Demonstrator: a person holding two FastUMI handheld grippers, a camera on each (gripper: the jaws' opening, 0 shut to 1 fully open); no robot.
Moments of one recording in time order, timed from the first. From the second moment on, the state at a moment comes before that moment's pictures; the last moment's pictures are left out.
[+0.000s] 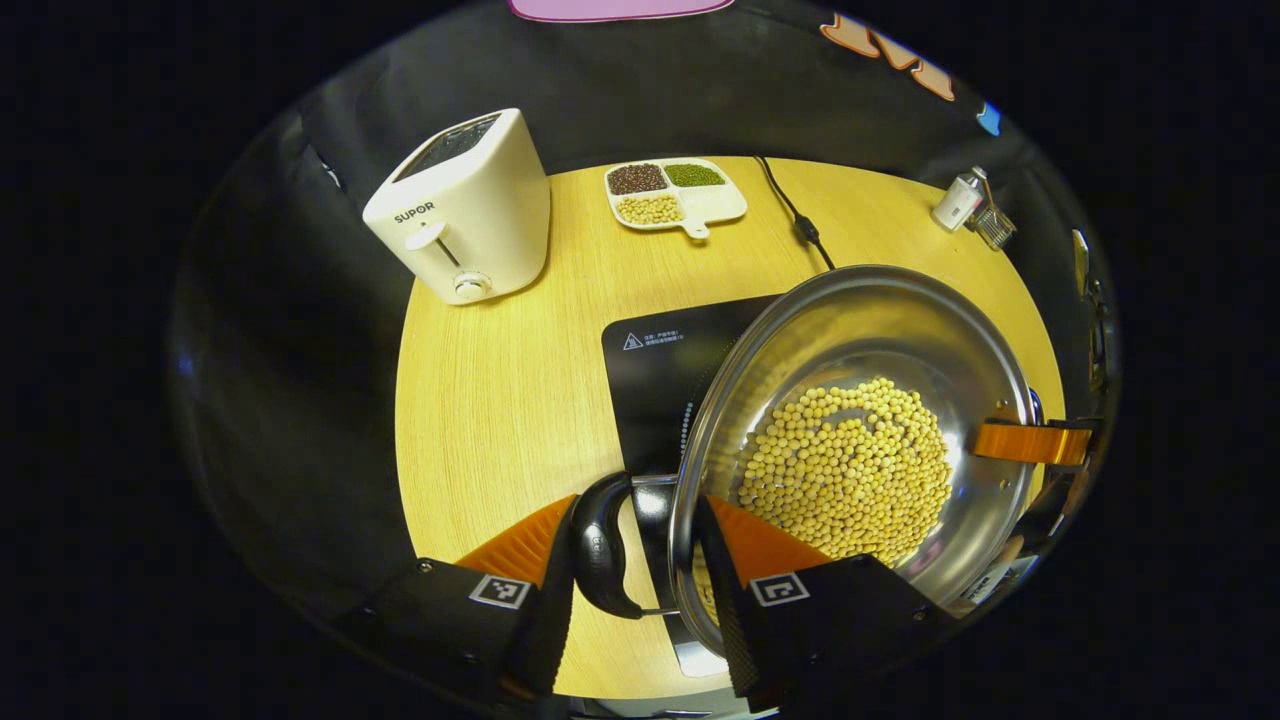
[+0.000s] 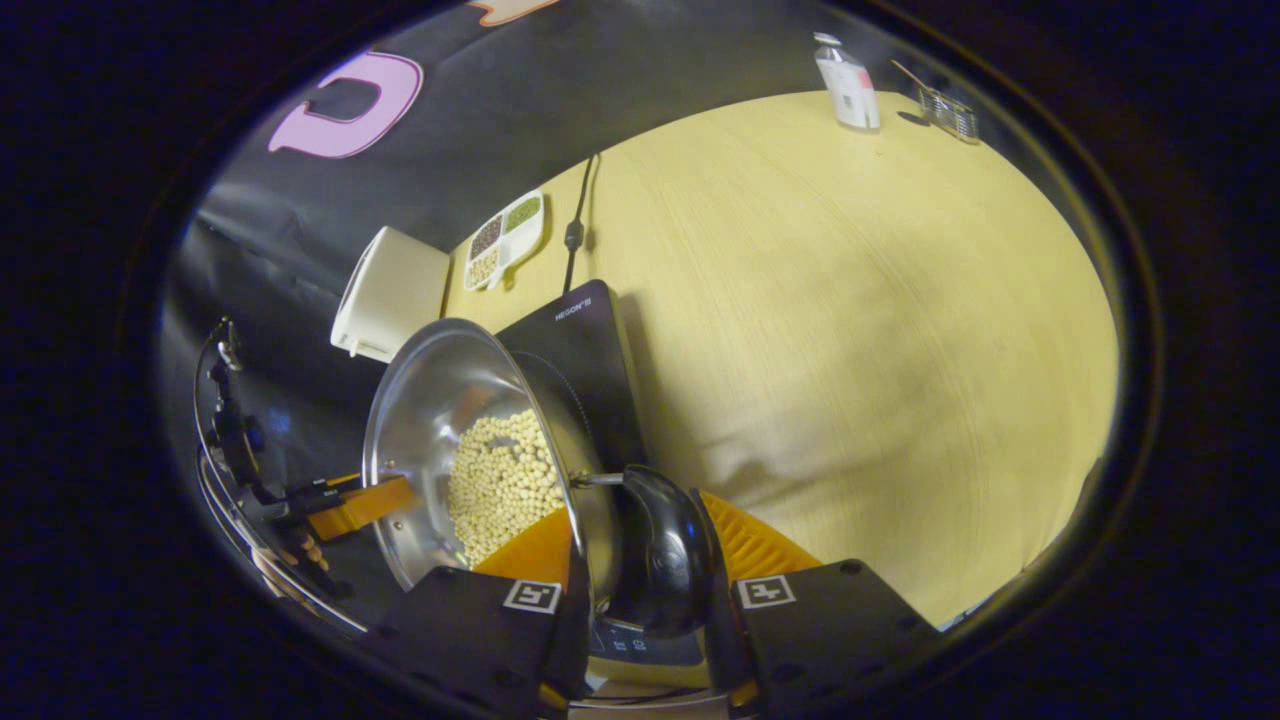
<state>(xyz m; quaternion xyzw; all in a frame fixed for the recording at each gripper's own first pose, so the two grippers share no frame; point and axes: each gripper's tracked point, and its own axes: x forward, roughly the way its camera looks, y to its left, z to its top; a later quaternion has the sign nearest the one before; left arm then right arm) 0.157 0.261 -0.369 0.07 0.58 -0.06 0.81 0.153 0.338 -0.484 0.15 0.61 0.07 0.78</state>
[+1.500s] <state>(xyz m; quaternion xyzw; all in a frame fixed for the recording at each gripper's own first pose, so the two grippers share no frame) 0.159 0.265 -0.367 0.04 0.54 -0.04 0.84 0.171 0.338 -0.475 0.15 0.58 0.06 0.80</state>
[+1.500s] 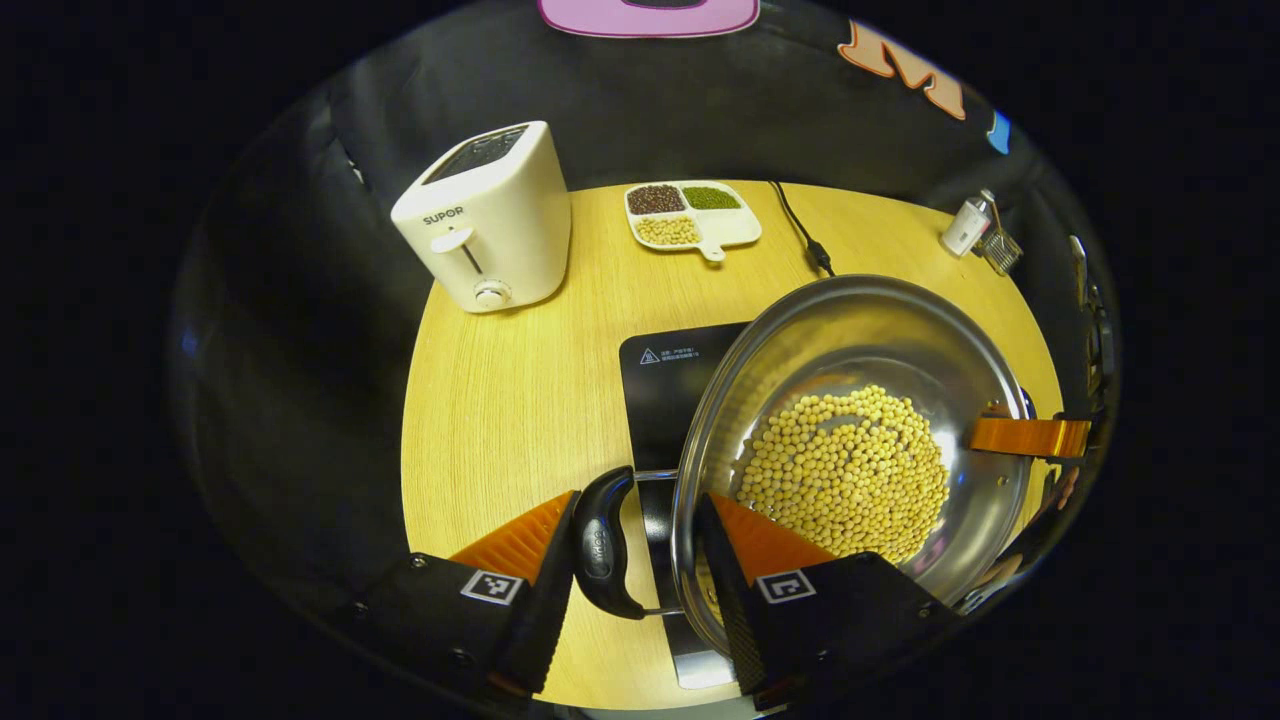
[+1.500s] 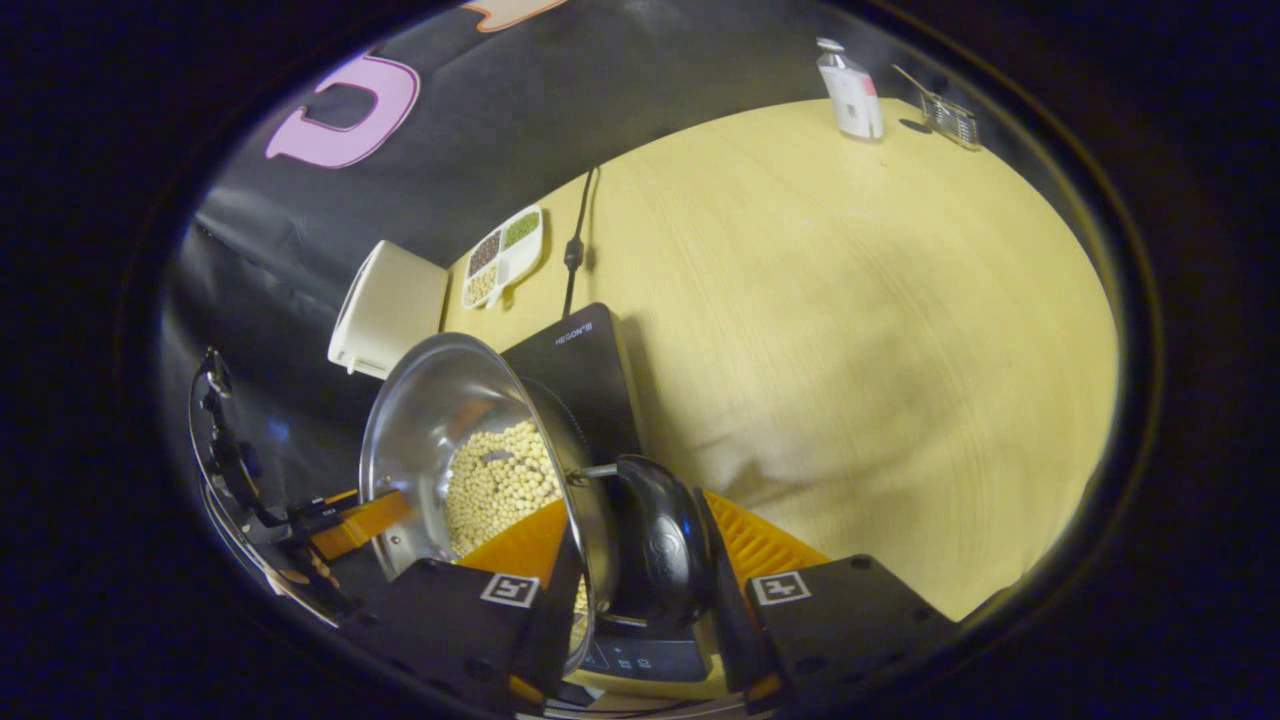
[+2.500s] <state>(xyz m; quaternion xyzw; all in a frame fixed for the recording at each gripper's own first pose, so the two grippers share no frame) 0.117 0.174 -0.196 0.08 0.35 0.06 0.93 0.178 0.231 -0.308 0.07 0.39 0.12 0.91</state>
